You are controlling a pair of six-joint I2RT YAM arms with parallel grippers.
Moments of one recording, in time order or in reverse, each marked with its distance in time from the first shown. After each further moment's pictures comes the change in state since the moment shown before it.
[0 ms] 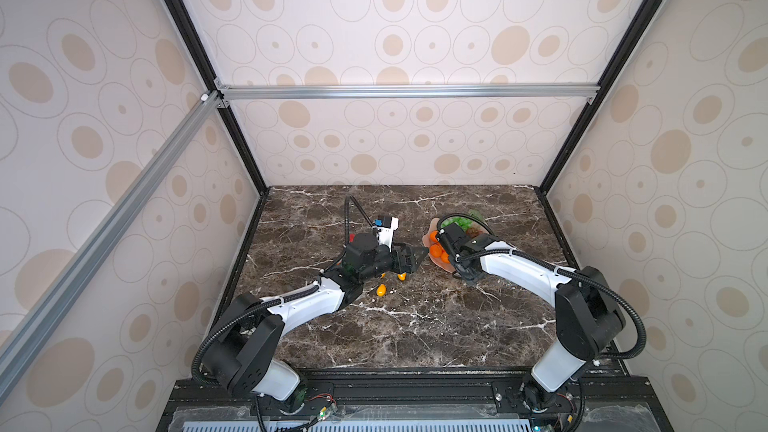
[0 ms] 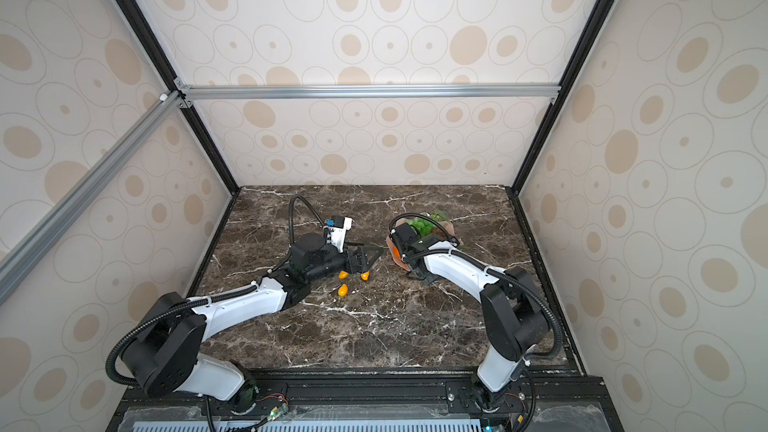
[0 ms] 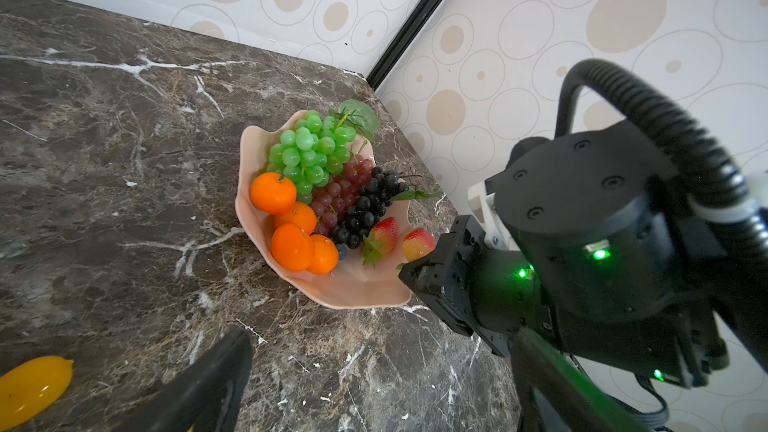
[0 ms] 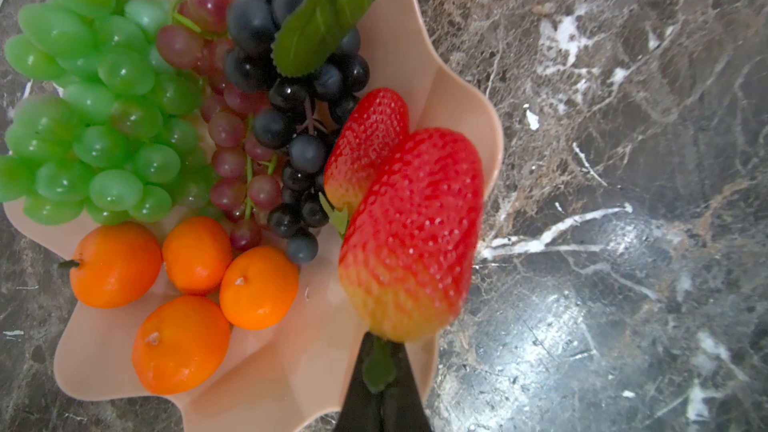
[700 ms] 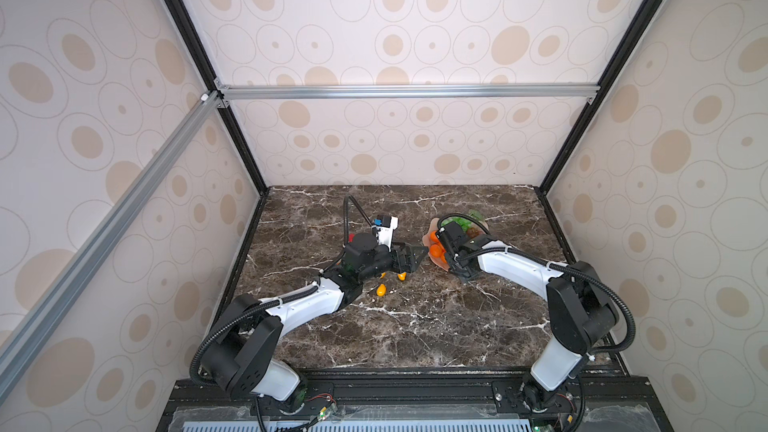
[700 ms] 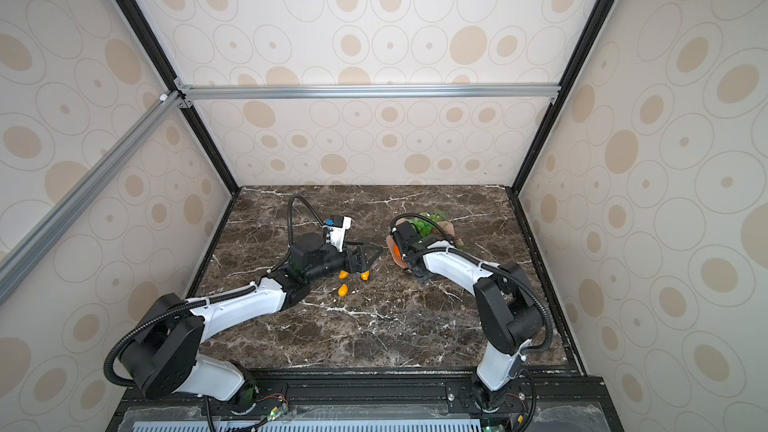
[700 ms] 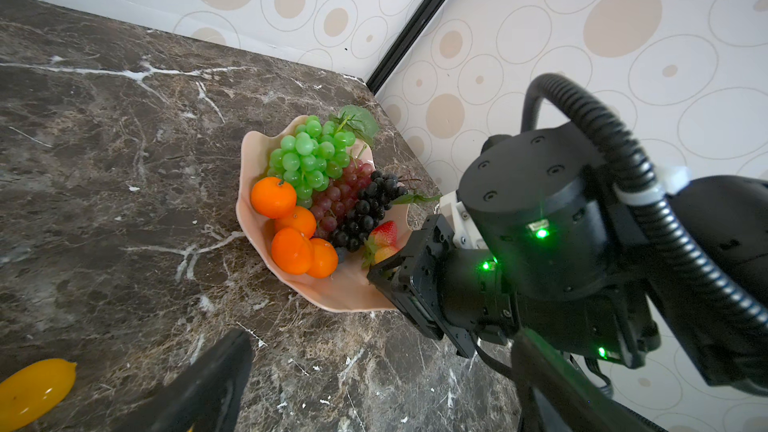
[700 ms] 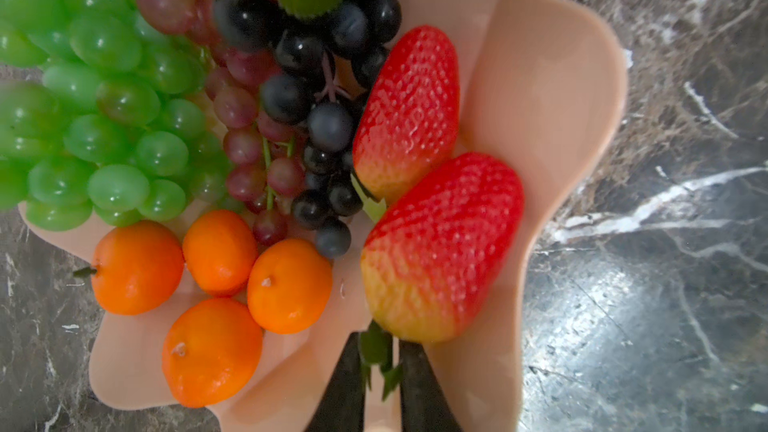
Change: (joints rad) left arm 0.000 -0.012 0.000 -0.001 -0.008 0.000; right arm -0.025 0.041 -0.020 0.141 -0.089 0.045
